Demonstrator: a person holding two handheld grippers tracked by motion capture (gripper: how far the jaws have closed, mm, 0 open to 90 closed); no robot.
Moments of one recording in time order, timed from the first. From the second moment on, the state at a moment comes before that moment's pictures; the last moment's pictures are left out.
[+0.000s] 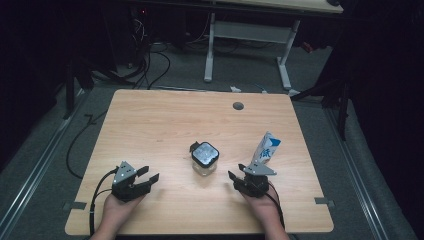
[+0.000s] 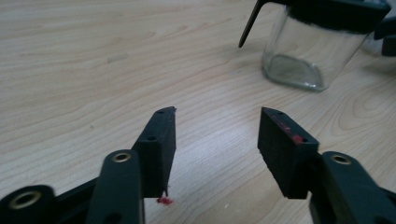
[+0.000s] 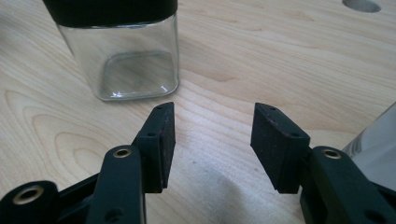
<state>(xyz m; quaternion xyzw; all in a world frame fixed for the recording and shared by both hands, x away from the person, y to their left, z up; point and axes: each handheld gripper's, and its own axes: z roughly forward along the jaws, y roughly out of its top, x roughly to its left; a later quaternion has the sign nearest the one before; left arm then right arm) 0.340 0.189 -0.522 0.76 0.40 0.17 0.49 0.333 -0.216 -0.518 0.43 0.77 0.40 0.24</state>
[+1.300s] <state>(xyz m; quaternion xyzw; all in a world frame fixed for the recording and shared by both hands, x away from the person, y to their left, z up) 0.400 0.087 -0.465 0.77 0.35 0.18 0.50 0.320 -0.234 -0.522 0.43 0.77 0.41 0.24</state>
